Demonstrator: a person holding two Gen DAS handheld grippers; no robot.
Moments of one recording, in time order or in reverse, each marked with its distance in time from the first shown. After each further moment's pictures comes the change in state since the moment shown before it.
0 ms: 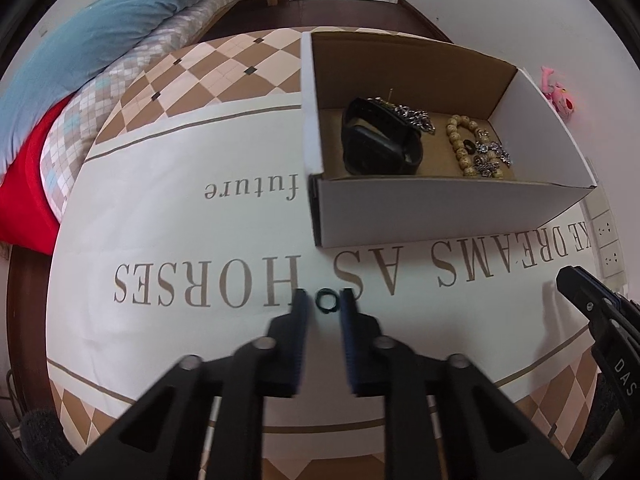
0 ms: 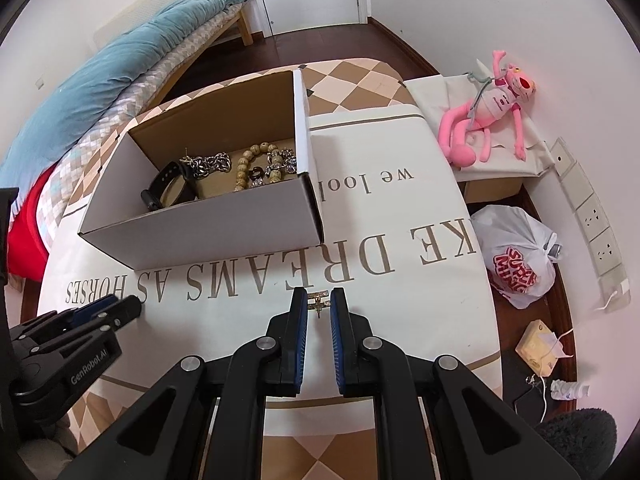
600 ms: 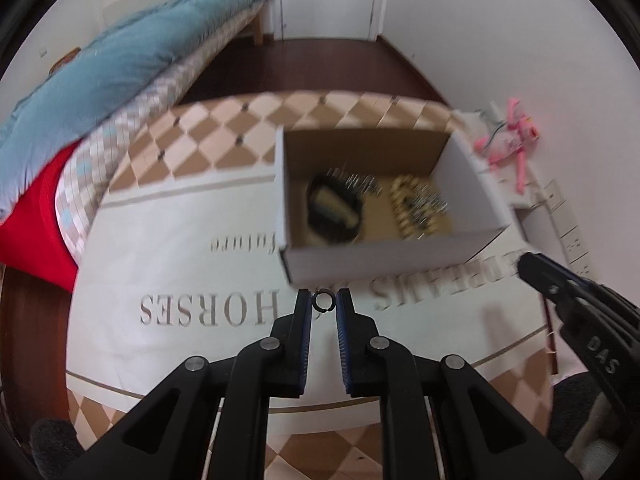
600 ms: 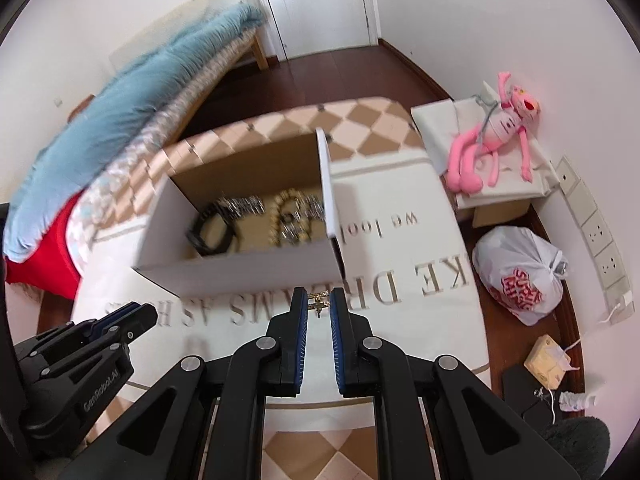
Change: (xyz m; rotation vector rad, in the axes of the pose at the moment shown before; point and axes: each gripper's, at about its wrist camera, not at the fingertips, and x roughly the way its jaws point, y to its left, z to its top) left arm -0.082 -0.009 0.008 0.024 -0.156 -0.067; right arm -0.057 0.006 0.023 0.009 -0.105 0.087
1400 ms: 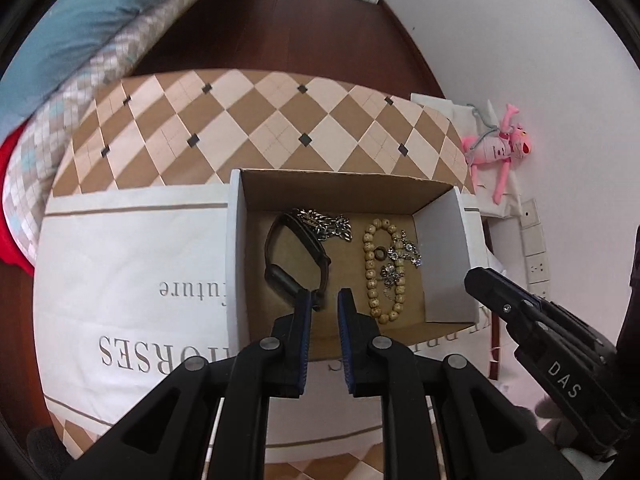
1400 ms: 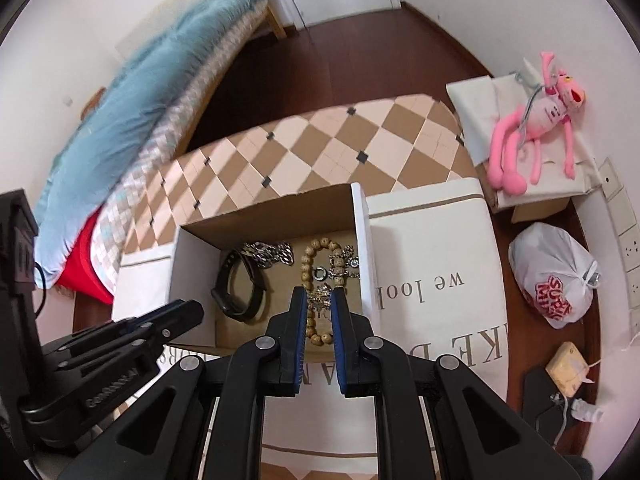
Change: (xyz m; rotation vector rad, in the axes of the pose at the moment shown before) left arm 0.051 0.013 0.089 -0.129 0.240 -0.165; right arm 0.055 0.000 0.088 0.024 0.206 0.095
